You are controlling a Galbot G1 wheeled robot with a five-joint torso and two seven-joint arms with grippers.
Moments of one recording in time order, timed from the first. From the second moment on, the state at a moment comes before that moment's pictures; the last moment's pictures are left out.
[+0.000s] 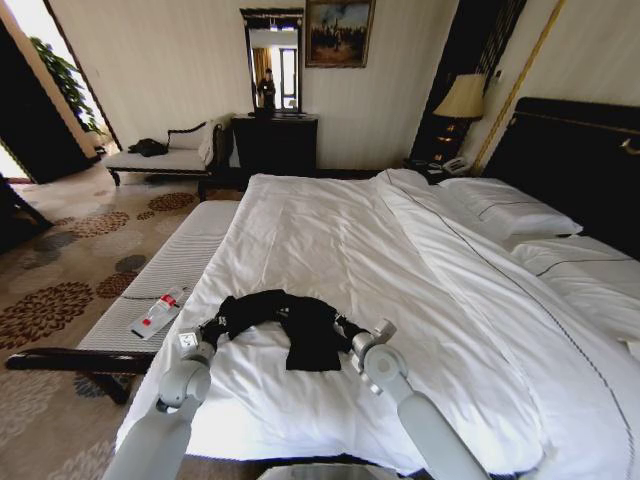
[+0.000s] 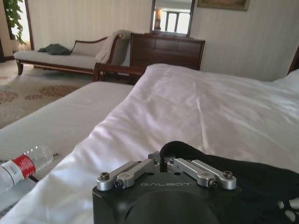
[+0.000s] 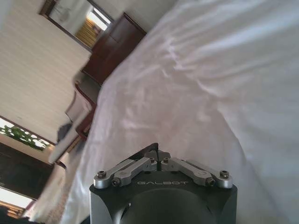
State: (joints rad) left arm 1.29 -1.18 -0.53 -1.96 -0.56 0.35 -0.27; right arm -1.14 1.20 0.18 1.98 1.27 -0.12 0.51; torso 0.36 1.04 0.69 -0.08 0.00
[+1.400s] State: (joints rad) left arm 1.17 -0.64 -1.16 -2.50 -1.26 0.39 -0.38; right arm -1.07 0.51 0.72 2.51 1.28 0.15 0.21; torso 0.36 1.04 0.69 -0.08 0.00
